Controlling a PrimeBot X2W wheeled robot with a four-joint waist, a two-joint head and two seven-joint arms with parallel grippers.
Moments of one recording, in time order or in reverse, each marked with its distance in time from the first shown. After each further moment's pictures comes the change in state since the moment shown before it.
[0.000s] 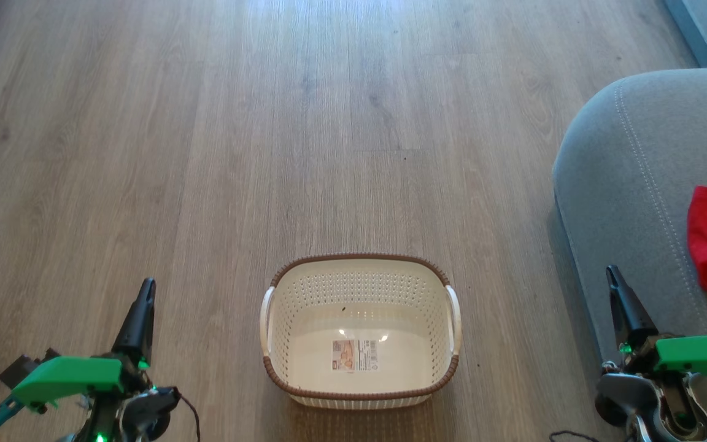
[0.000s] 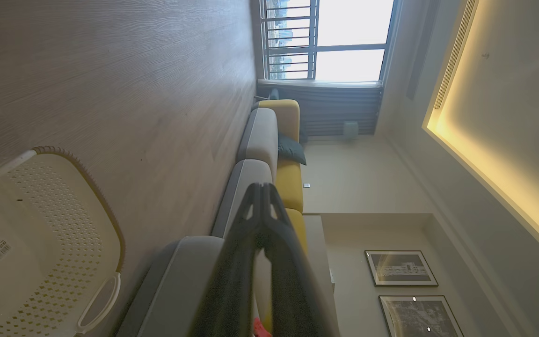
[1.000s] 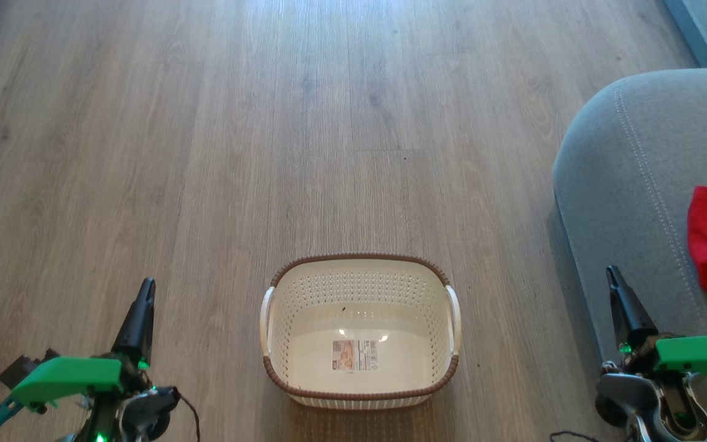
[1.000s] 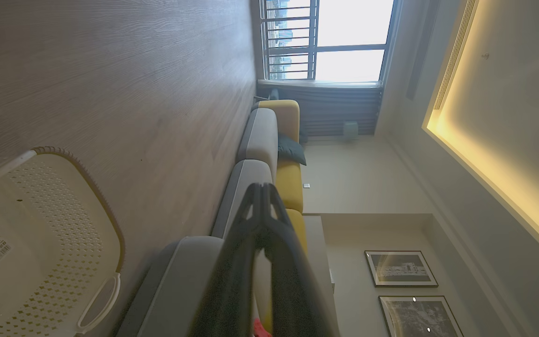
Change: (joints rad) left arm 0.000 -0.001 0.001 0.000 0.000 0.000 0.000; right arm 0.000 0.000 0.000 0.000 0.000 0.000 0.000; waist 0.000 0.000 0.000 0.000
